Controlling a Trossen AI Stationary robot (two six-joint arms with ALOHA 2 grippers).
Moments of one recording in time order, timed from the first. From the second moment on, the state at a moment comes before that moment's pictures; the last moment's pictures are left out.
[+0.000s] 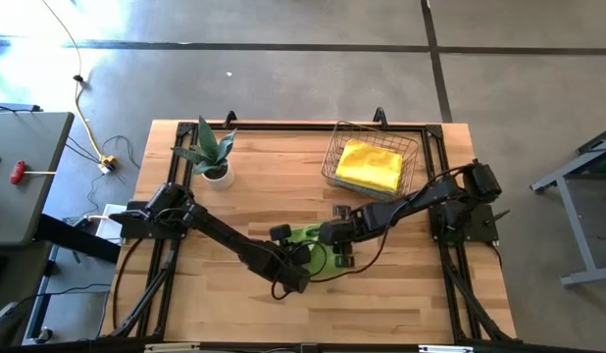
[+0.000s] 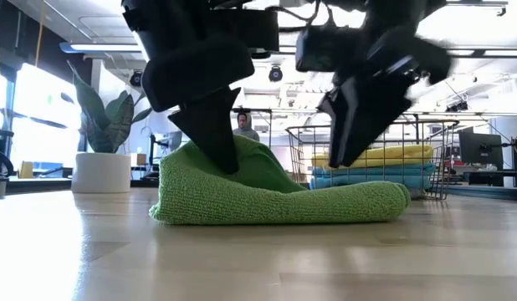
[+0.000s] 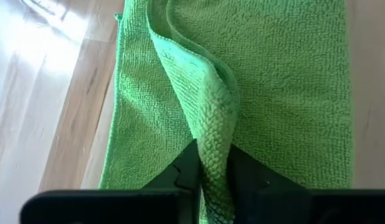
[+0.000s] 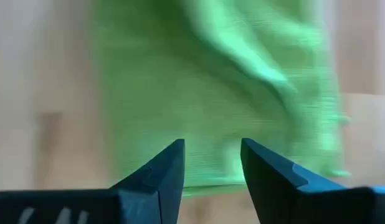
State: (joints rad) left arm -0.32 2.04 1.43 -0.72 -0.51 -0.59; right arm 0.25 1.77 1.15 -0.54 0.08 0.18
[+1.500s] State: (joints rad) left arm -0.19 2.04 1.43 -0.95 -0.67 -0.41; right arm 0.37 1.78 1.00 -0.20 0.07 0.33
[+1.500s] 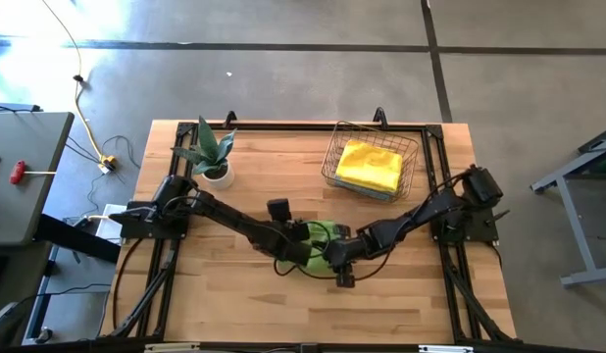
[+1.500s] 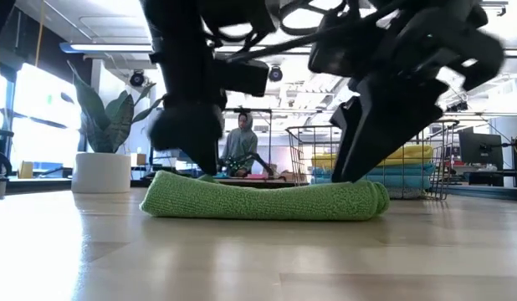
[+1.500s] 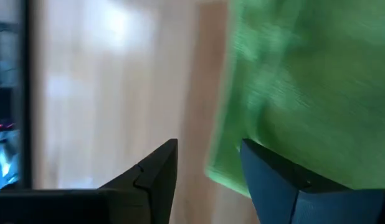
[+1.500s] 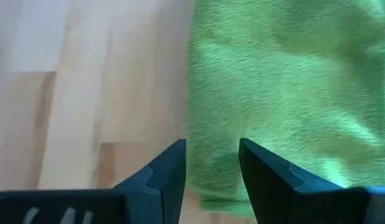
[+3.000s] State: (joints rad) left arm -0.51 2.02 1.34 -0.56 -0.49 -0.07; right arm 0.50 1.92 1.00 -0.16 0.47 0.13
